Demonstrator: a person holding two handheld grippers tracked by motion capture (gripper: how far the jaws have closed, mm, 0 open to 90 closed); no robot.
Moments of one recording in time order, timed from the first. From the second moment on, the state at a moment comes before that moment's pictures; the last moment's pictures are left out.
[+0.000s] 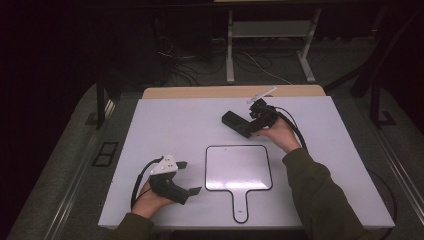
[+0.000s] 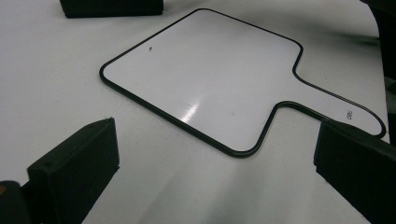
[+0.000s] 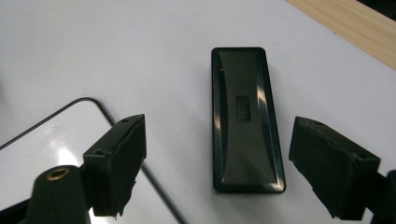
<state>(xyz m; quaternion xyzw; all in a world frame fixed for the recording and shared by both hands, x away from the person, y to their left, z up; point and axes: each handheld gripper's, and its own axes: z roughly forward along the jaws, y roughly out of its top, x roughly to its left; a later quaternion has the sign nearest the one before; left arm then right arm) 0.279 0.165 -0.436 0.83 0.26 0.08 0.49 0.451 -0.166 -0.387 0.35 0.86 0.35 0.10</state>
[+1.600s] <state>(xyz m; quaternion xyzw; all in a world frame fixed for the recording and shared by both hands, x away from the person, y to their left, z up) 0.275 0.166 -0.434 0.83 0.26 0.08 0.49 0.307 -0.252 -0.419 0.35 0.81 0.45 0.15</state>
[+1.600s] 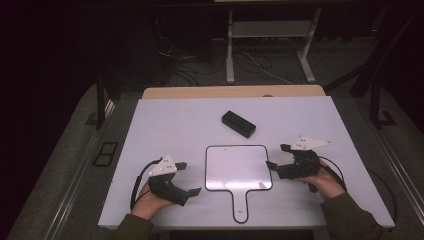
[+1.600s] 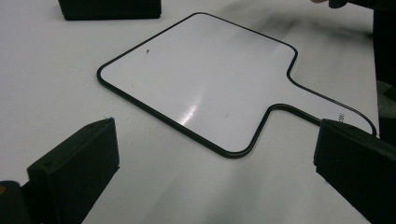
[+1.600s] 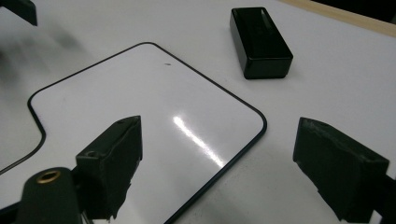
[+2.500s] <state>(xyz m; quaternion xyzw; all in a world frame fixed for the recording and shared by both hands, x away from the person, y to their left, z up) 0.273 0.167 -0.432 0.83 0.26 0.07 0.49 0.257 -0.293 -0.440 0.35 0.81 0.45 0.15</state>
